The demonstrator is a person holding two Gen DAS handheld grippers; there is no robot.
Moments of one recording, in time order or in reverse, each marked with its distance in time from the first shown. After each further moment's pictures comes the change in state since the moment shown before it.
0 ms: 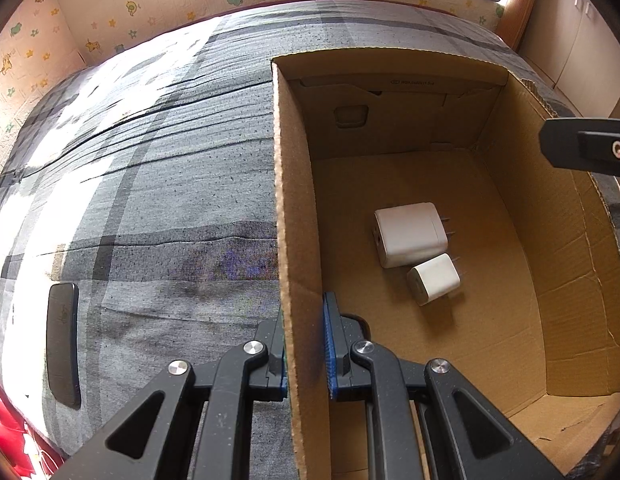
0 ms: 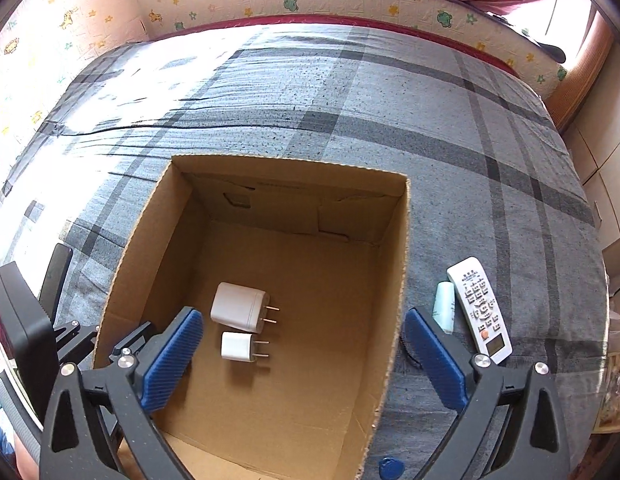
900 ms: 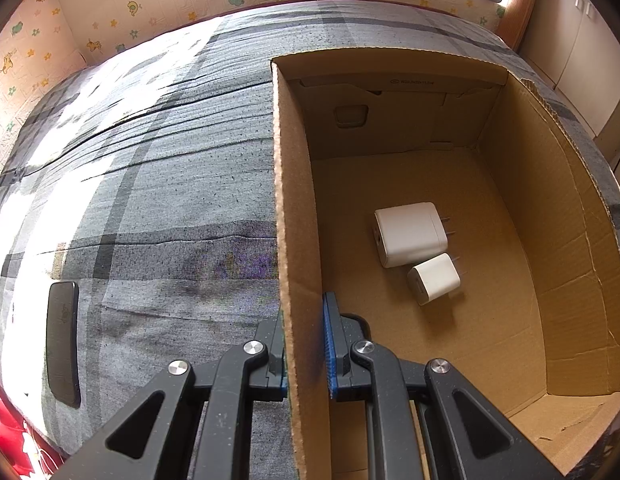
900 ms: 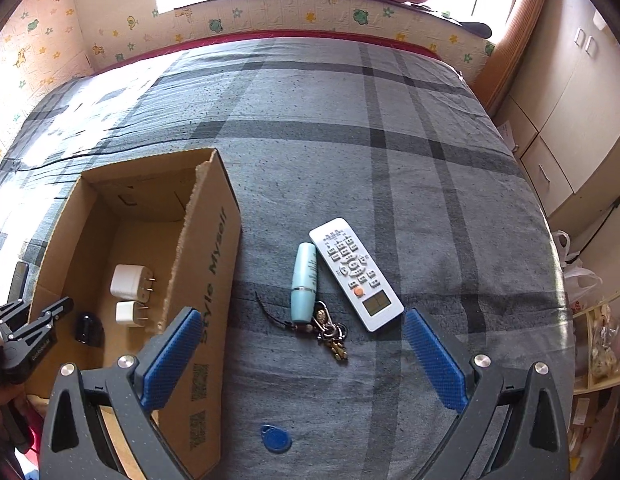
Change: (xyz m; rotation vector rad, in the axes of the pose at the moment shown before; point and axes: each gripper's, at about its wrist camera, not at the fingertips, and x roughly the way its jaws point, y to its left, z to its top) left arm 0.000 0.002 -0.001 -0.002 -0.002 0.000; right arm -0.037 -0.115 -0.059 0.136 -0.054 -0.144
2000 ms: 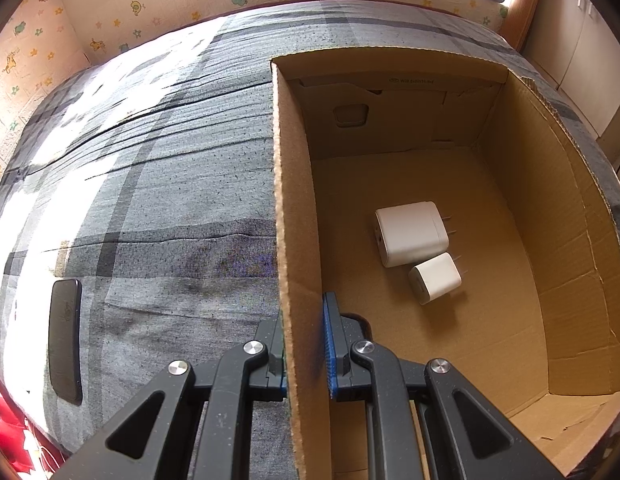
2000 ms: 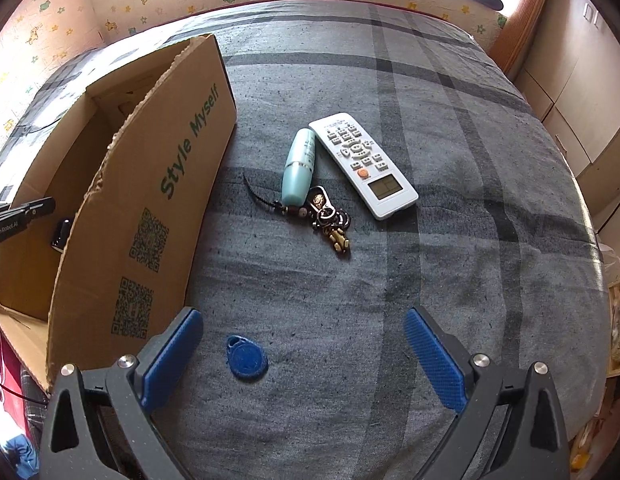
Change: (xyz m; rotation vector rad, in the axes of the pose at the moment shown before) left arm -0.004 -0.003 0.000 -0.005 0.000 0.015; right arm 0.037 -0.016 -0.103 -0.029 0.065 0.066
